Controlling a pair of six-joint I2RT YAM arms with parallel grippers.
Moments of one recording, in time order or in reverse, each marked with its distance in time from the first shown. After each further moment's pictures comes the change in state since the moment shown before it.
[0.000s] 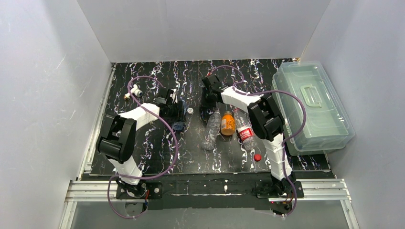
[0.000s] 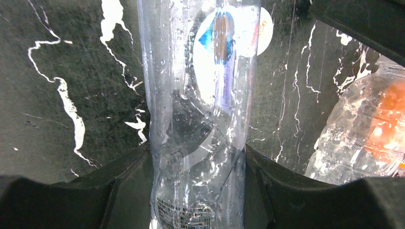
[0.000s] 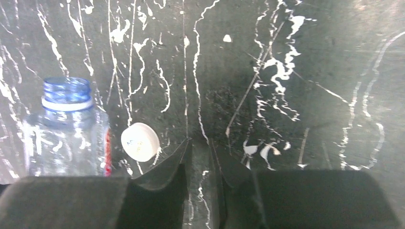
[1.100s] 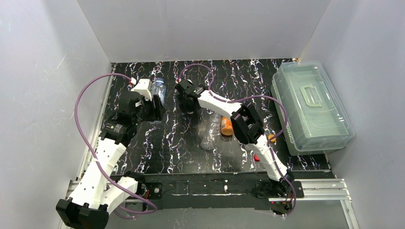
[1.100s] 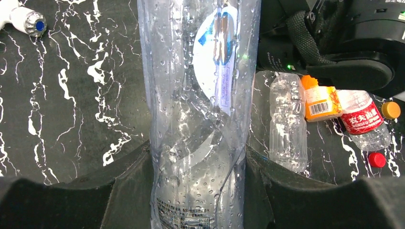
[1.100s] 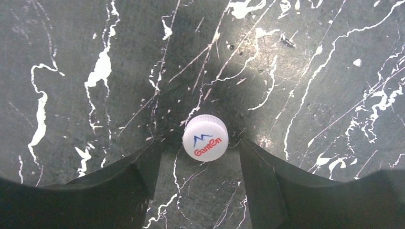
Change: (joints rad) left arm 0.058 -0.791 -0.024 -0.264 -0.131 0.195; right arm 0.203 0.199 0.430 -0.318 0.257 -0.336
